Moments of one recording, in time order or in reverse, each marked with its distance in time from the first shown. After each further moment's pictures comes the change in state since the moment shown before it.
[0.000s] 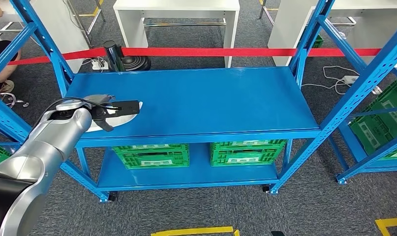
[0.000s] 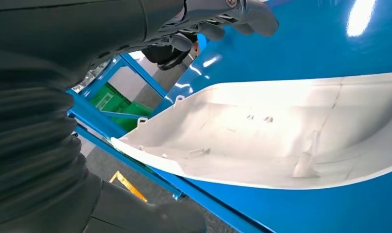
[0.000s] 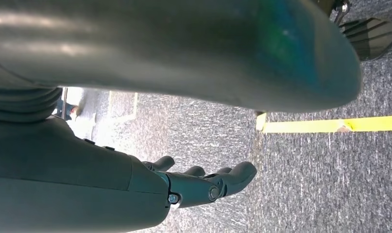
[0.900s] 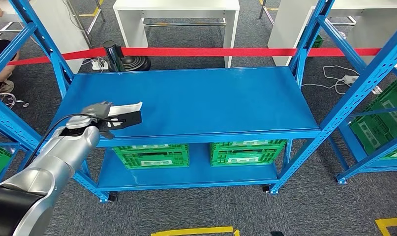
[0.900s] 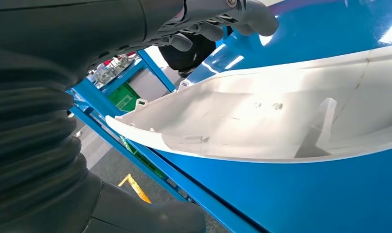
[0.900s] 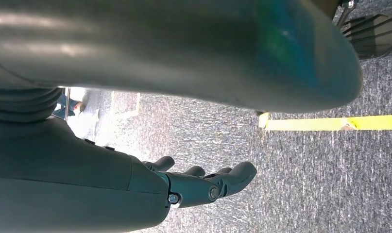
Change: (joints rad) left arm 0.099 -0.012 -0.034 0.000 -0.026 0.210 0.107; right arm -0.001 0.000 0.000 0.000 0.020 0.001 0.008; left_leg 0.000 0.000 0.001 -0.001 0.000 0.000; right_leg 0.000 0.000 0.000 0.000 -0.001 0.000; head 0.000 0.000
